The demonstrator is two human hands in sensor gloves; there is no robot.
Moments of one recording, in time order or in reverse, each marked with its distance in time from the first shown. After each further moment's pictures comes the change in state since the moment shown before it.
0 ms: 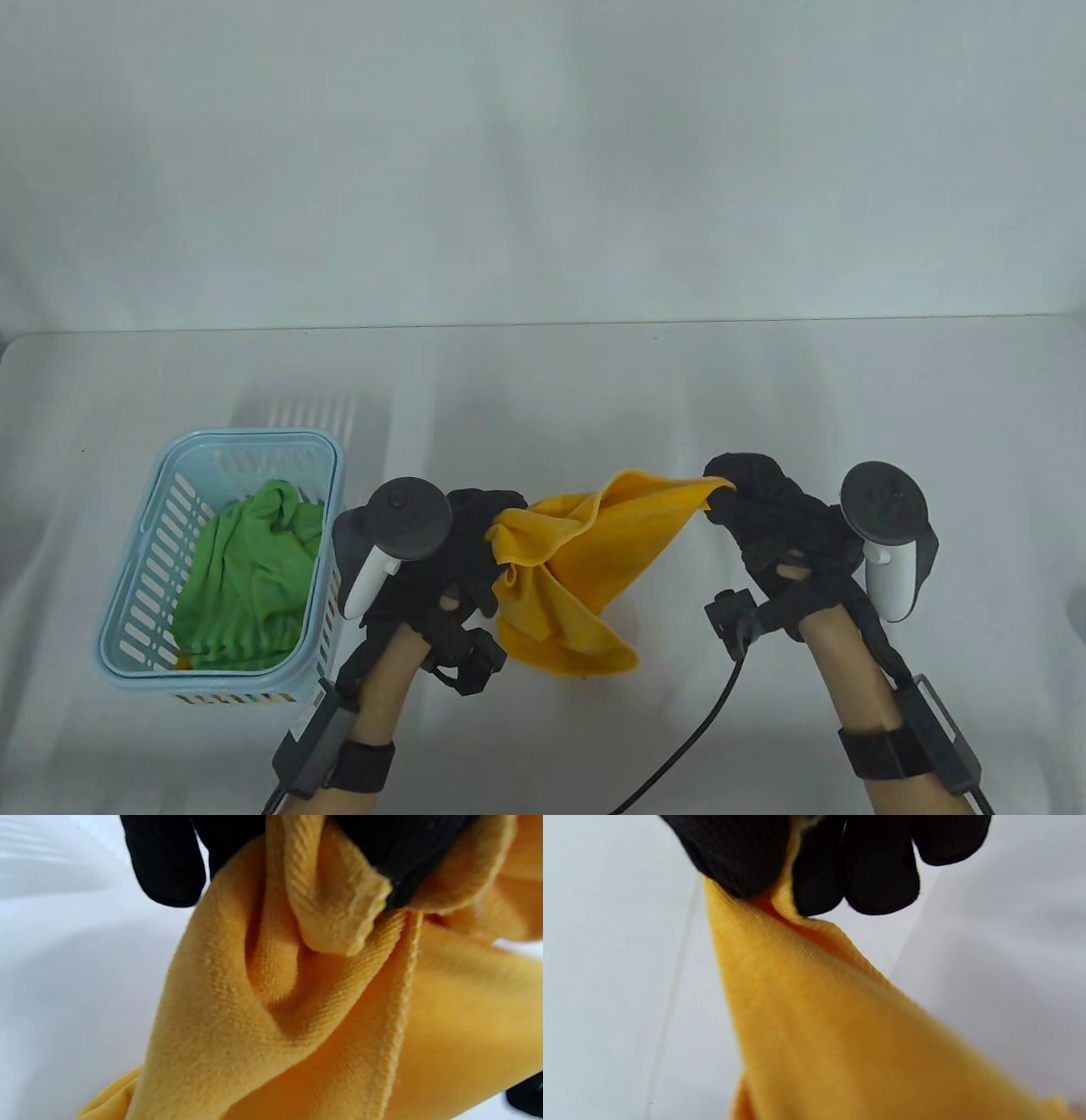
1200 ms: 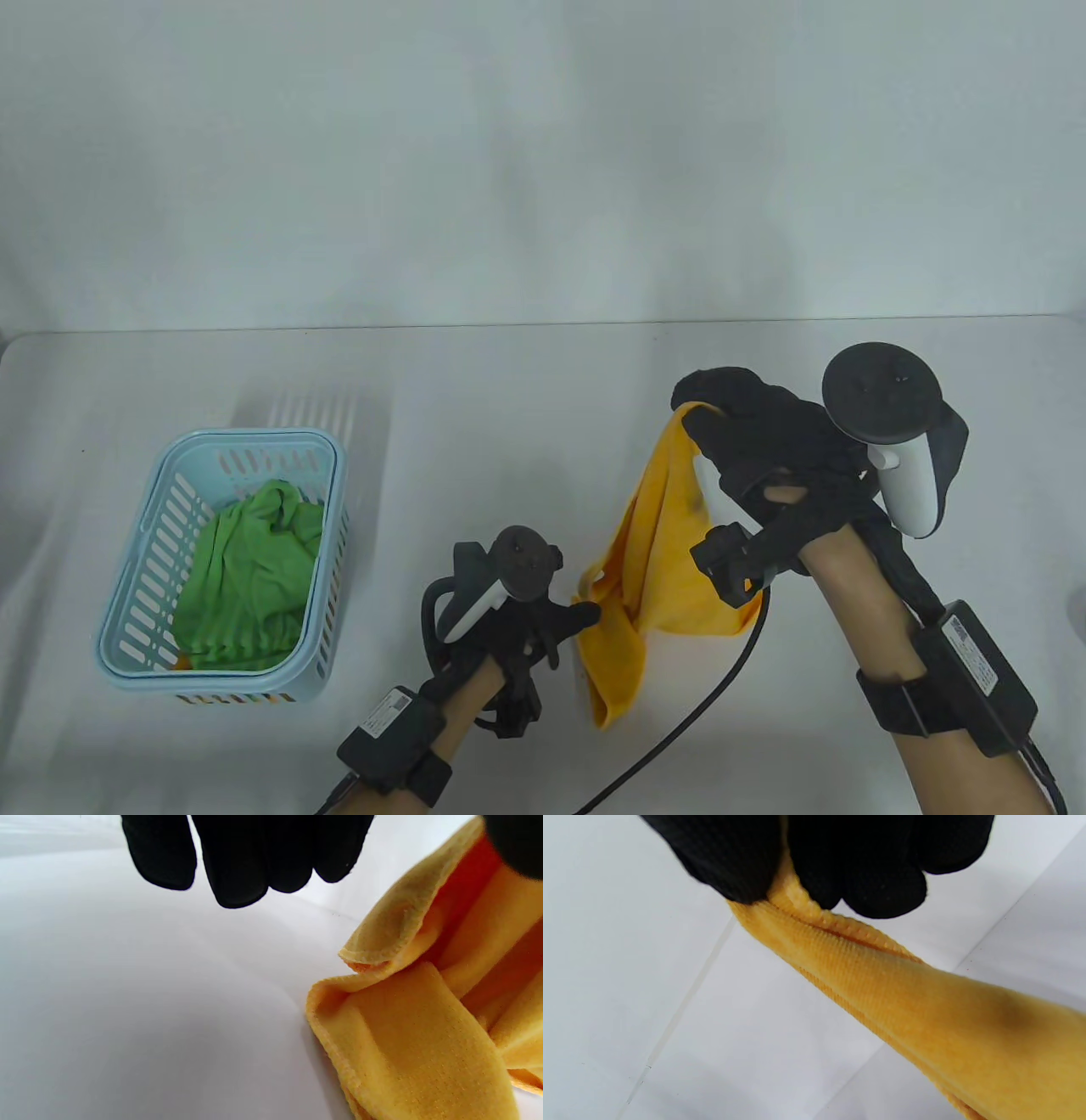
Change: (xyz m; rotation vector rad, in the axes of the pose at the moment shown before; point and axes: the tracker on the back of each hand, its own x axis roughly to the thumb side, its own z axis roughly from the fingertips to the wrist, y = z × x) left_hand 0.003 -0.103 -0.014 -0.116 0.123 -0.424; right_hand 0.126 0.002 0.008 -0.004 -0.043 0.256
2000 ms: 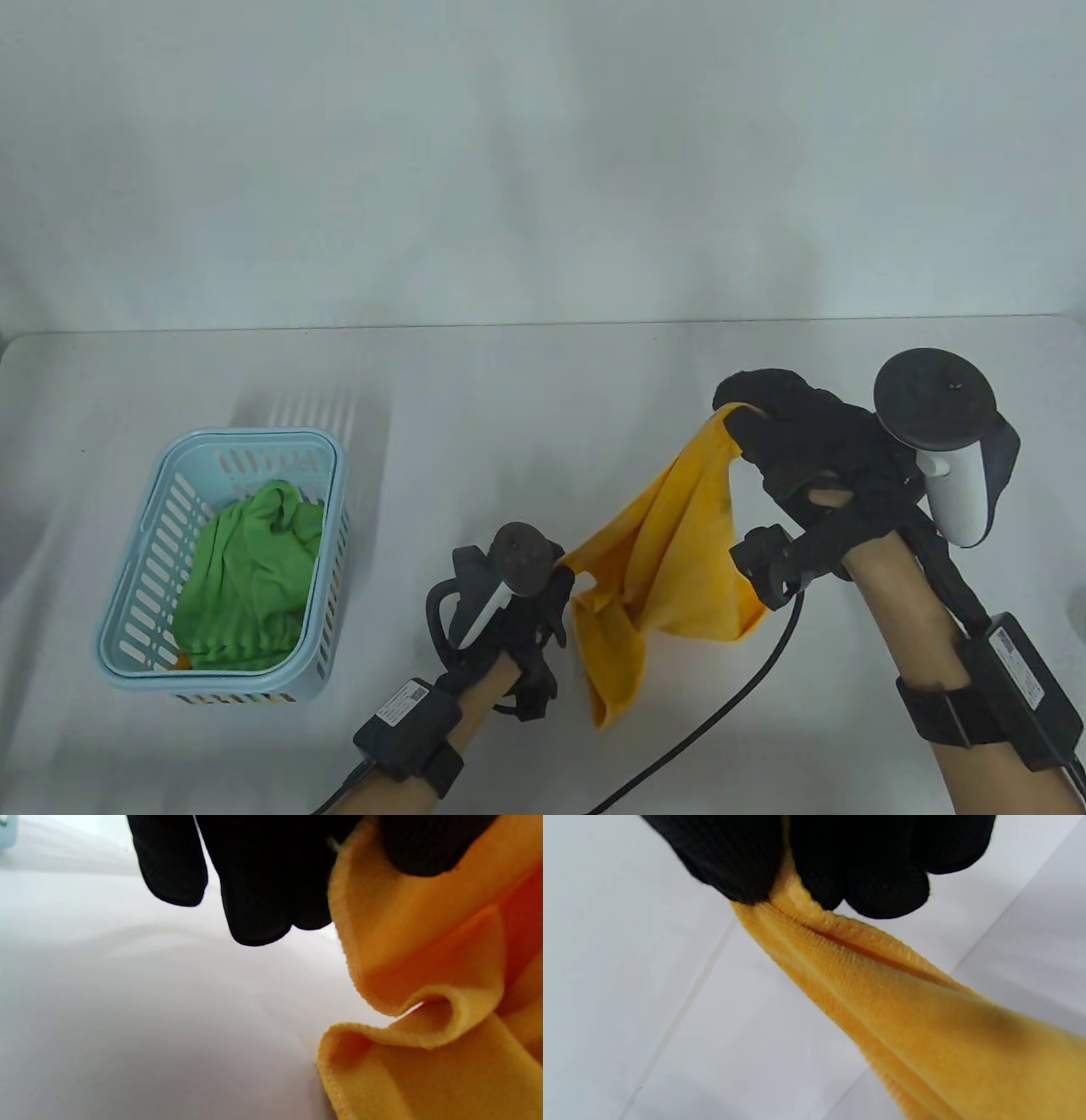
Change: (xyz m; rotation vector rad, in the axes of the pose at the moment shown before) left_hand -0.017 0.005 -0.007 0.125 0.102 0.119; right_hand -0.016 -0.031 0.005 -0.052 0.032 0.000
